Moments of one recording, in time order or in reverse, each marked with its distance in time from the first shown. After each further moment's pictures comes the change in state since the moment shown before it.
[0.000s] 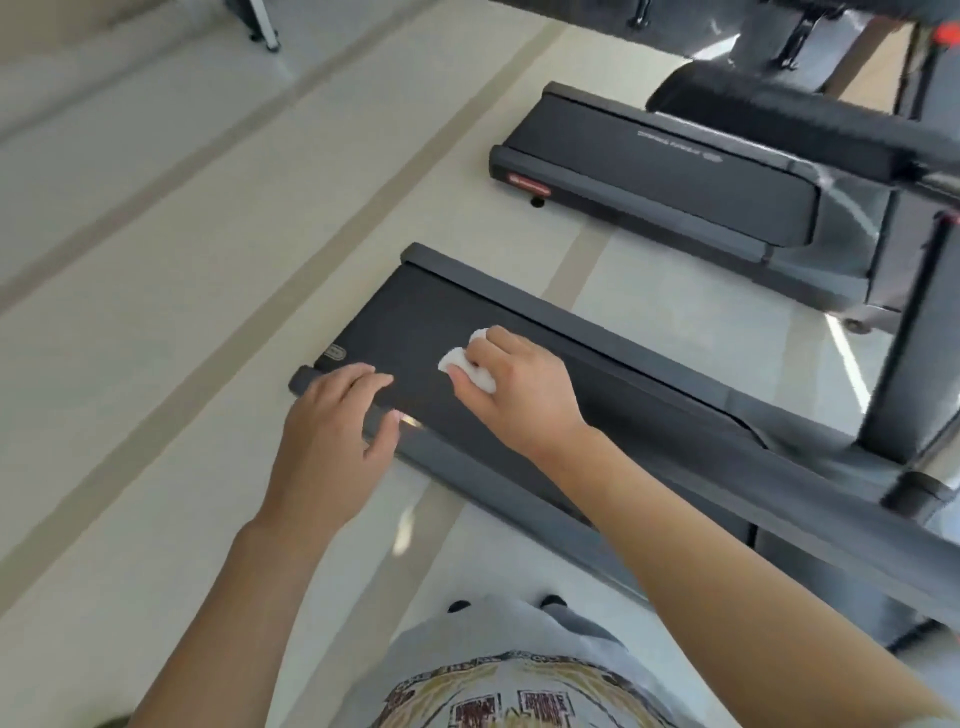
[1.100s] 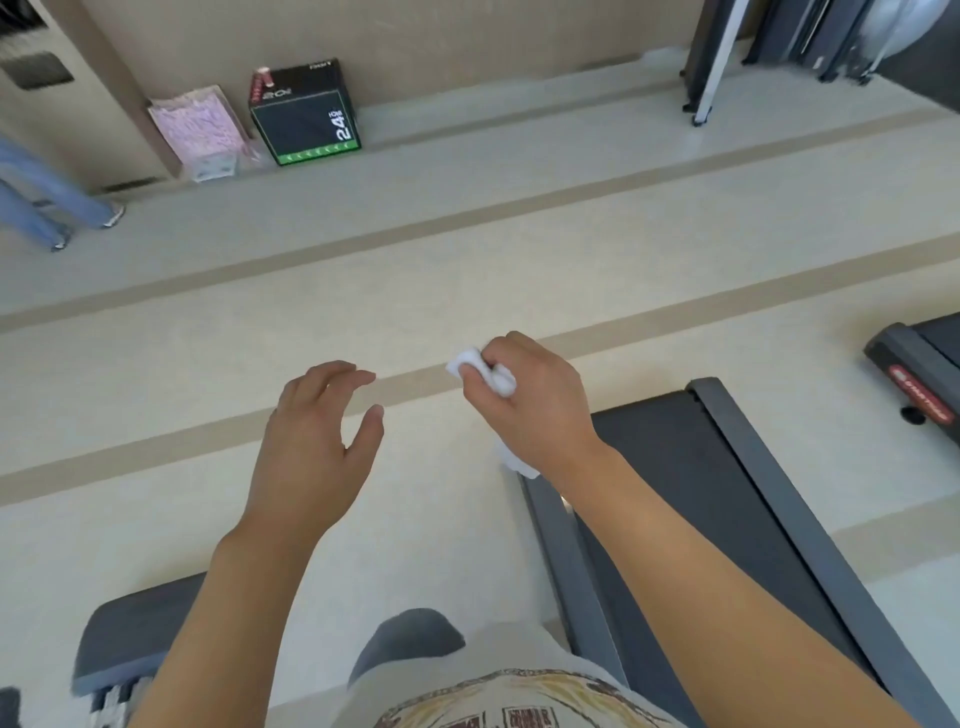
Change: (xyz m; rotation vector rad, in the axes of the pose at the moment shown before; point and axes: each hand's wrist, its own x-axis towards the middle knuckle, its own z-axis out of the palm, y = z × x) left_hand 0.040 -0.199 -0.150 0.084 0.519 -0.763; right_hand 0.271 -0.205 0.197 0.655 -0.498 -0.316
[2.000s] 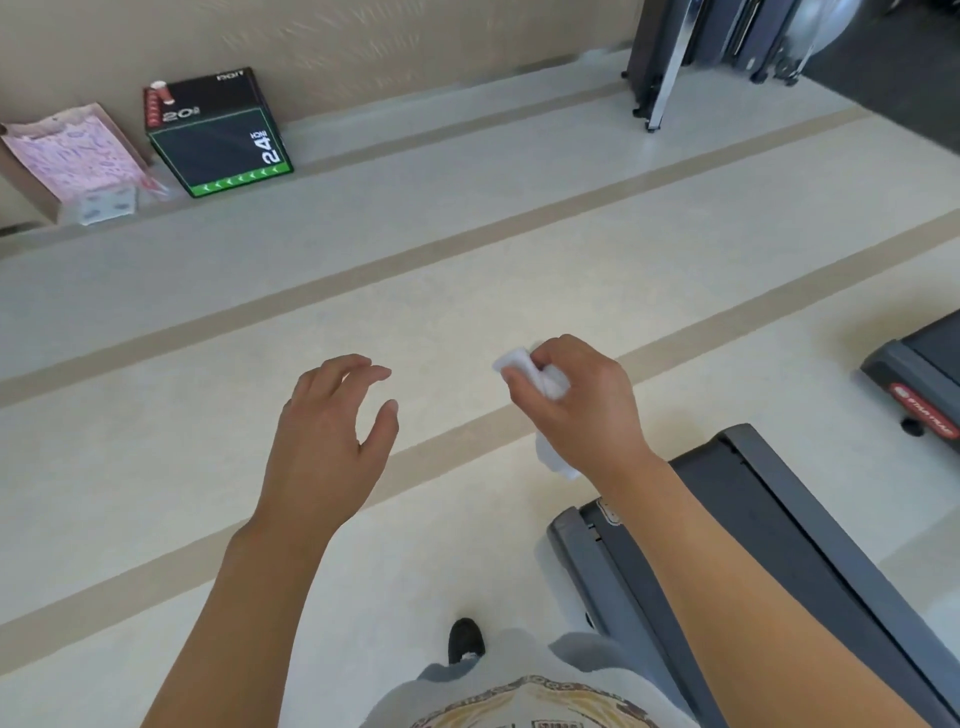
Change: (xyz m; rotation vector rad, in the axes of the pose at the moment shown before) left_hand 0.411 -0.189 -0.008 -0.104 -0.107 0.173; right_hand 0.347 -0.006 0.166 -0.034 0.176 0.245
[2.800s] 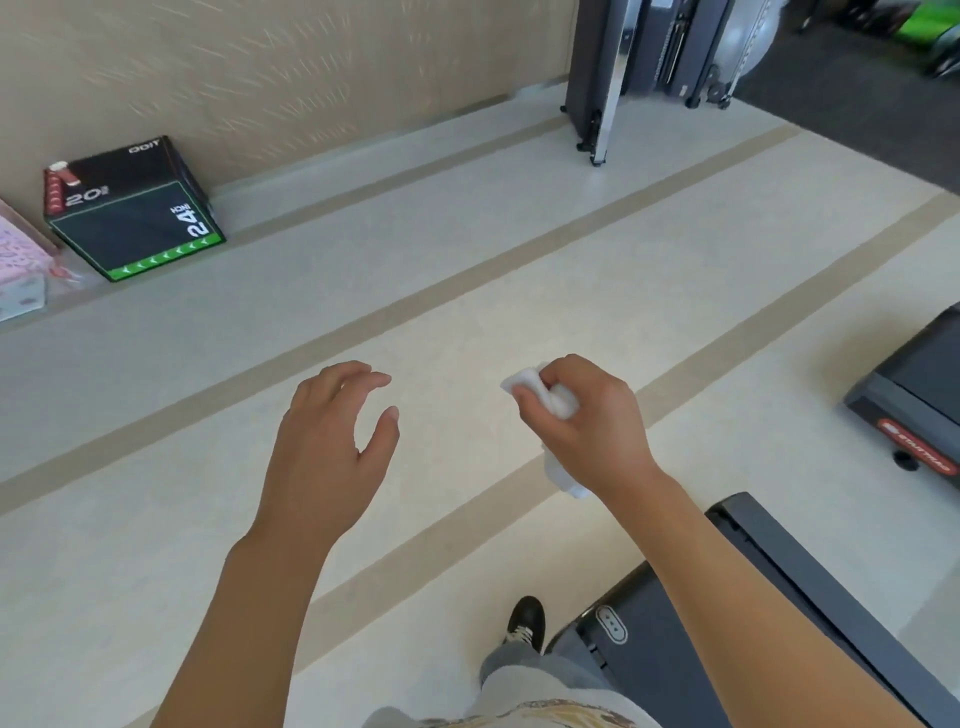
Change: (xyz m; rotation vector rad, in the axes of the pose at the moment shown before) left_hand 0.299 0.034 0.089 -0.054 -0.052 0.081; right_hand 0.264 0.089 -0.020 -0.028 0.072 0.116
